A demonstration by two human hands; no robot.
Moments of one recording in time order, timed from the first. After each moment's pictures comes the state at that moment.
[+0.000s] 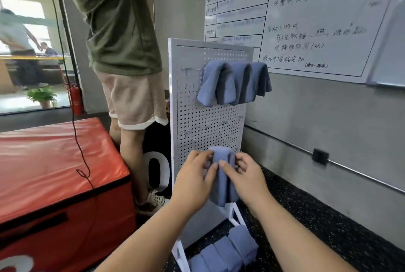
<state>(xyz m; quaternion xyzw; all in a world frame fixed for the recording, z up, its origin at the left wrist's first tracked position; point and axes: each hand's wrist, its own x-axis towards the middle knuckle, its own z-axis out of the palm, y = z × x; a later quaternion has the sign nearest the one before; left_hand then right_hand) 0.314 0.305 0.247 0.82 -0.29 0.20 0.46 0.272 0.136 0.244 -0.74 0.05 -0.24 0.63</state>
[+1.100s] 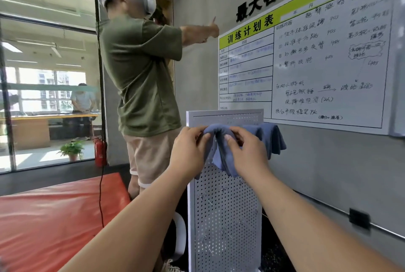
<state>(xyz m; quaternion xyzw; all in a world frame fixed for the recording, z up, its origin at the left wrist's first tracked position) 0.382 0.334 0.473 0.79 -0.25 0.36 0.43 0.337 0.163 0.463 -0.79 -0.04 -0.43 0.44</state>
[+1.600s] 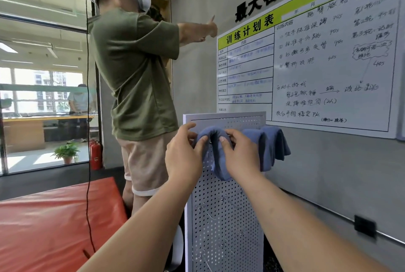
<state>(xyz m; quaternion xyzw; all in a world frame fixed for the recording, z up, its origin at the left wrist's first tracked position) 0.420 0.318 0.467 0.74 -0.16 0.40 0.51 0.397 0.167 0.466 -0.80 0.01 -0.42 0.43</state>
